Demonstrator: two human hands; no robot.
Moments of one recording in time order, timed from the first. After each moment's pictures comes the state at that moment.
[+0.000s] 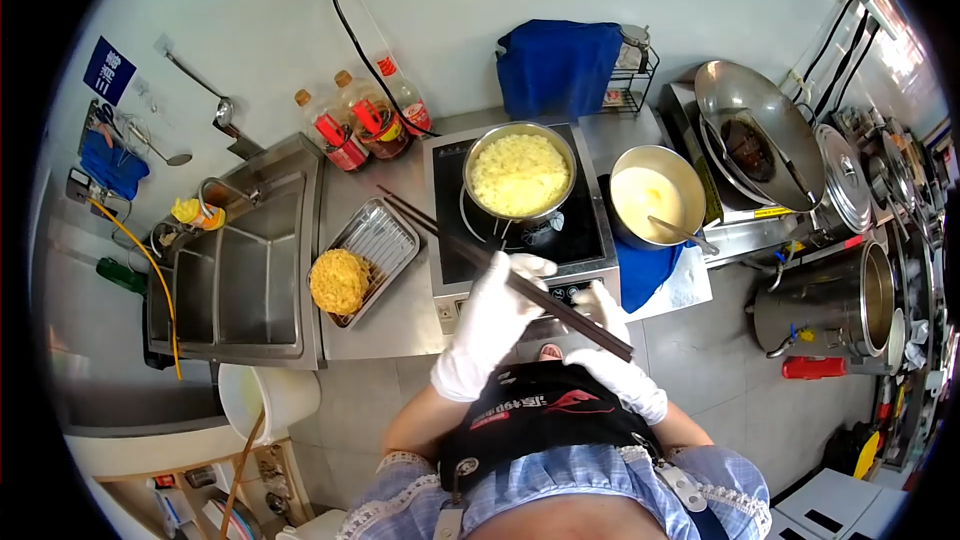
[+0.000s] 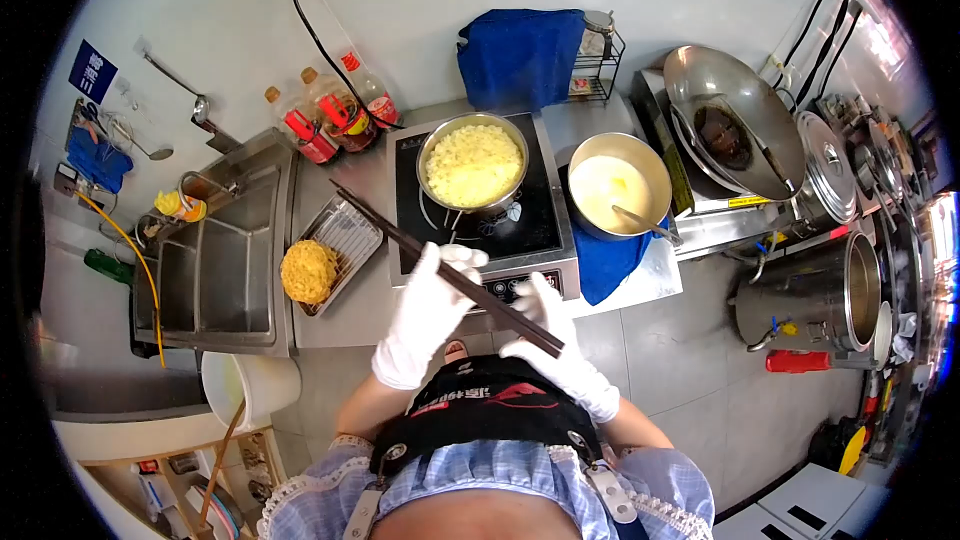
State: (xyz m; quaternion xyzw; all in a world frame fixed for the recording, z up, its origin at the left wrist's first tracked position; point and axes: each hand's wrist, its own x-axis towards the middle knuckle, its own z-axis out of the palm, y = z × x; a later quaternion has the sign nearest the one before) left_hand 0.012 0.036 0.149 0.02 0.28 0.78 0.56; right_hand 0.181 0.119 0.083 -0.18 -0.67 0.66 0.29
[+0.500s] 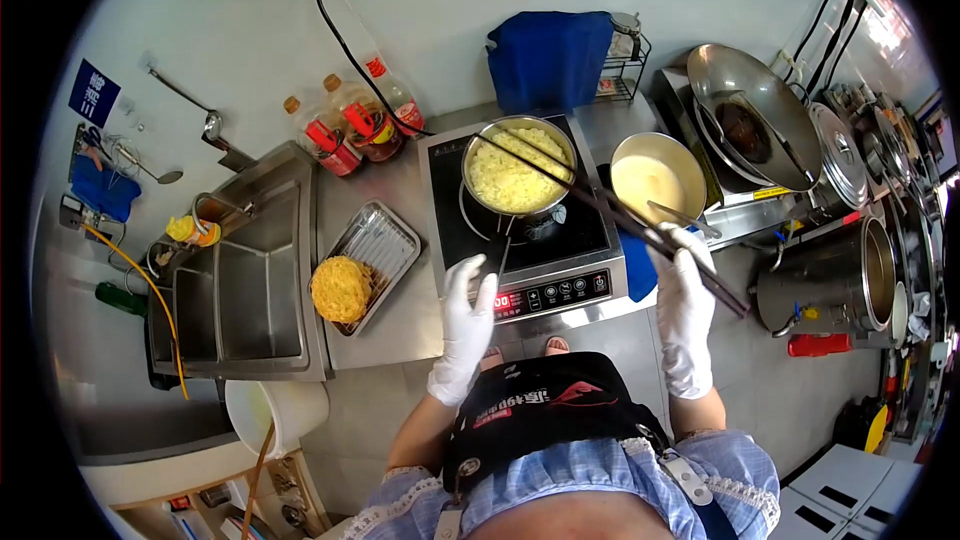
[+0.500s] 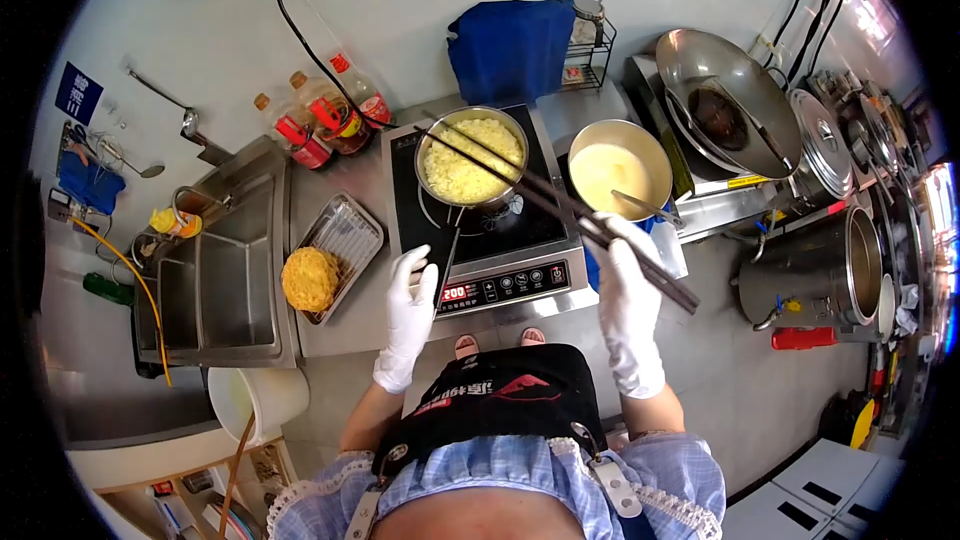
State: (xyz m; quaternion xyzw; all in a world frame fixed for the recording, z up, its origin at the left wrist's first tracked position) left_hand -0.015 0.002 0.096 0.31 0.78 0.53 0.12; right_hand 0.172 0.167 0.158 -0.21 -0.43 0.72 0.50
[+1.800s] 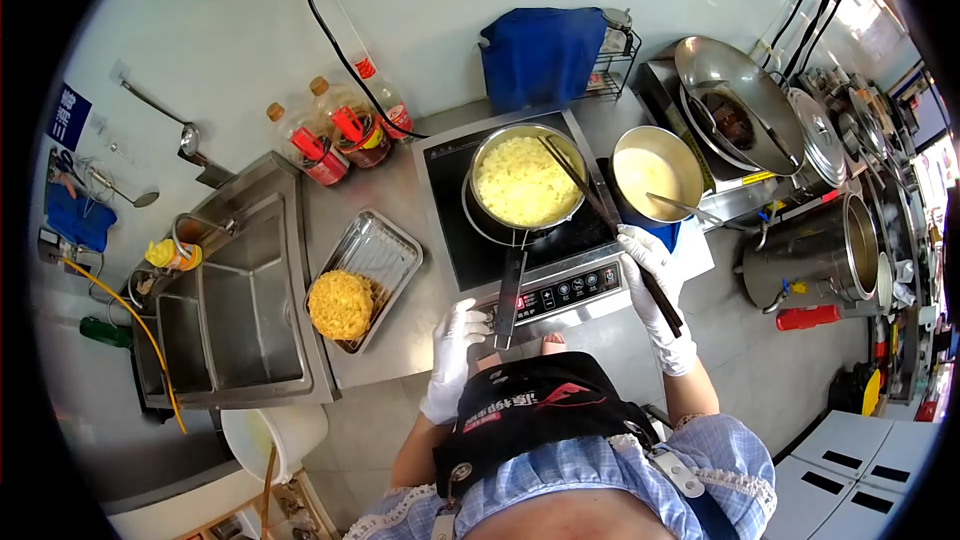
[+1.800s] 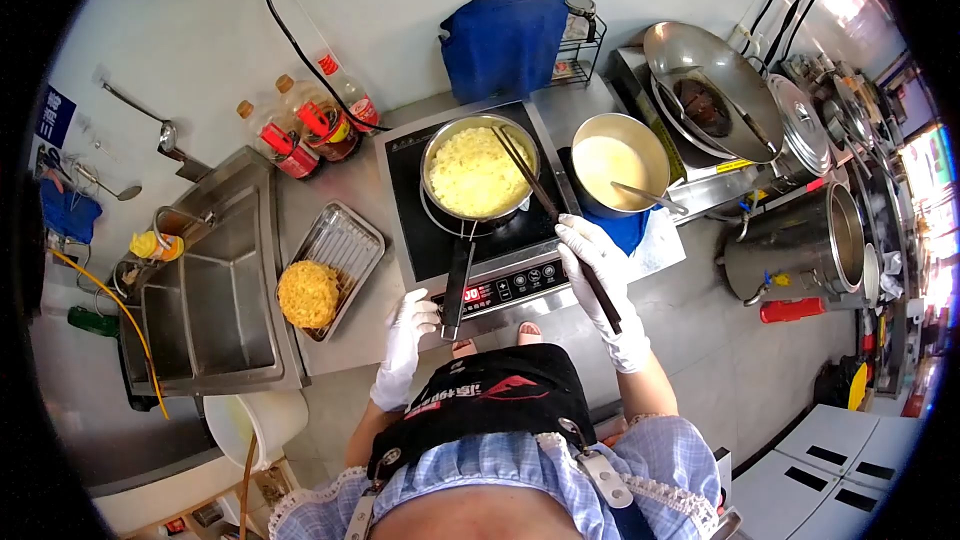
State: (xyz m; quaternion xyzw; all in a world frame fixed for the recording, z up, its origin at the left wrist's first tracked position) left_hand -0.064 -0.073 0.021 0.07 0.53 0.70 0.47; right_hand 0.127 0.152 0.125 -0.25 -0.82 0.26 0.44
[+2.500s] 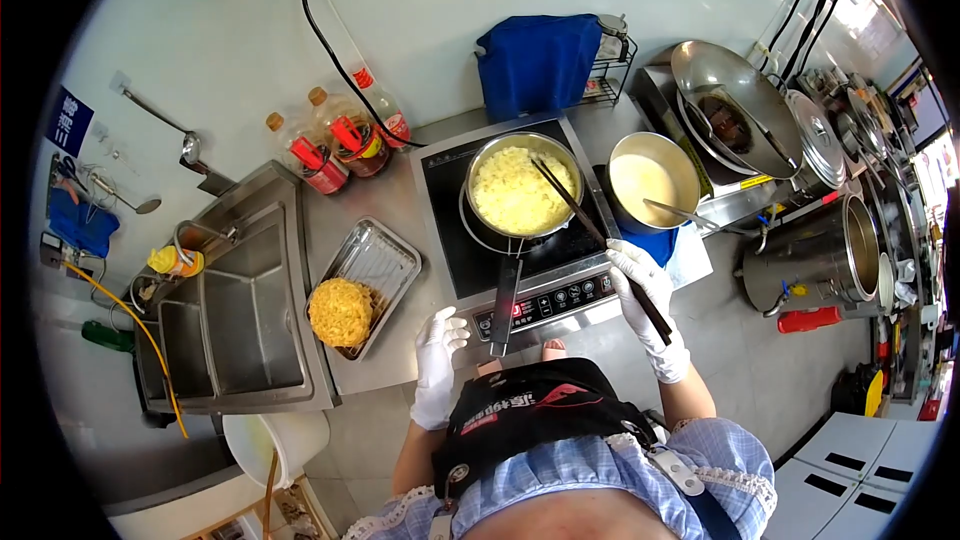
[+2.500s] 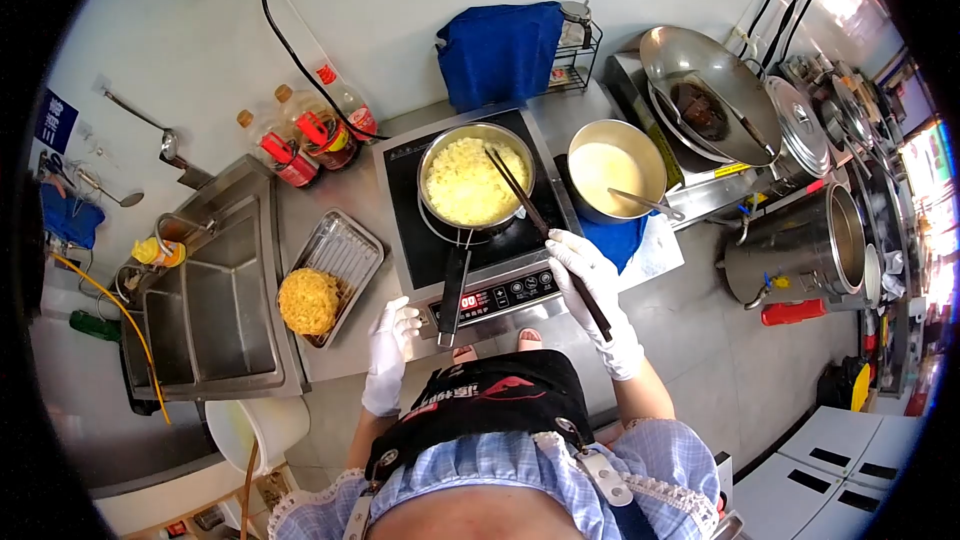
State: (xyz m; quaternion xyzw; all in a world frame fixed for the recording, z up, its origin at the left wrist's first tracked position) left_hand -0.071 -0.078 0.033 0.00 0.60 0.69 0.40; right_hand 0.131 0.149 0.118 -0.25 -0.83 0.29 0.41
